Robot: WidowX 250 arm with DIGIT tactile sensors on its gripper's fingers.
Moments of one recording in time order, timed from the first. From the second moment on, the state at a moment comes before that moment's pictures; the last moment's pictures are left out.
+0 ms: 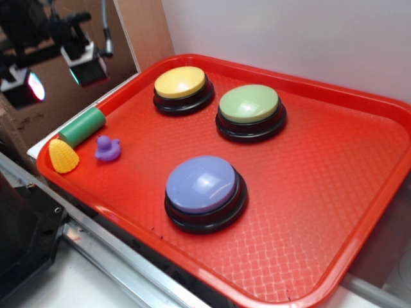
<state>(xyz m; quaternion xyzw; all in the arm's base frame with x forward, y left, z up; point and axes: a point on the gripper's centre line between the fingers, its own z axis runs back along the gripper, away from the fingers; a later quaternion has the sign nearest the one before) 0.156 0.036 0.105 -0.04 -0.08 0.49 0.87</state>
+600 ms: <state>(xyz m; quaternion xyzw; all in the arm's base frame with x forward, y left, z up) 0.185 0.042 0.040 0.00 -0.06 0.55 0.83</state>
